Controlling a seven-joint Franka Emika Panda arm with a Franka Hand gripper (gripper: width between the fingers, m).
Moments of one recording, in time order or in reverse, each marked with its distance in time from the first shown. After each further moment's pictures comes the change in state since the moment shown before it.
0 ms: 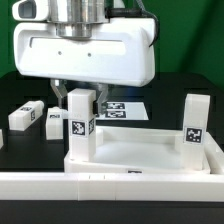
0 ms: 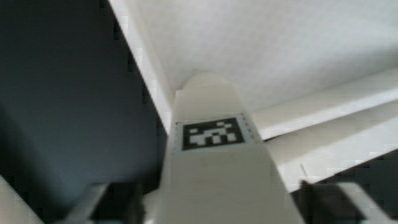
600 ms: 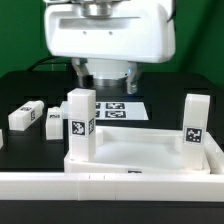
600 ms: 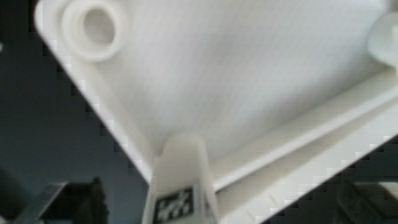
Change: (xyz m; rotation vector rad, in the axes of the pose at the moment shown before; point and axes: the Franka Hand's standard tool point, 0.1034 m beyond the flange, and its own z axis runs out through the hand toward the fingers) arm -0.046 -0.027 -0.024 0.021 -0.031 0.200
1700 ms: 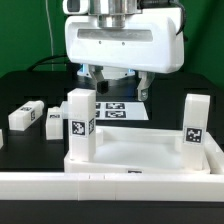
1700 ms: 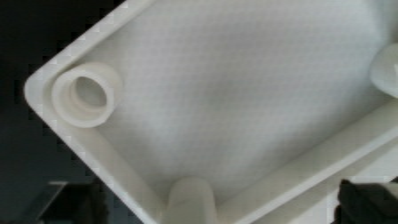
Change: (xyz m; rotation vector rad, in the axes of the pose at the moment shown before) arm -0.022 -0.001 0.014 0.011 -0.009 0.219
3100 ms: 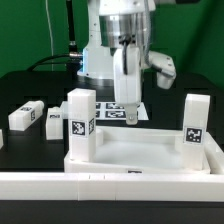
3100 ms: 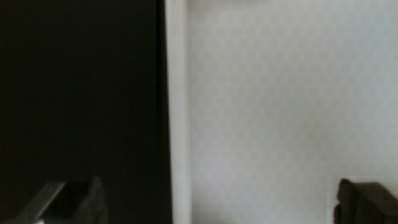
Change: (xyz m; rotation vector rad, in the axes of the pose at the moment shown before) arm -0.048 0.028 0.053 -0.049 -0.061 0.842
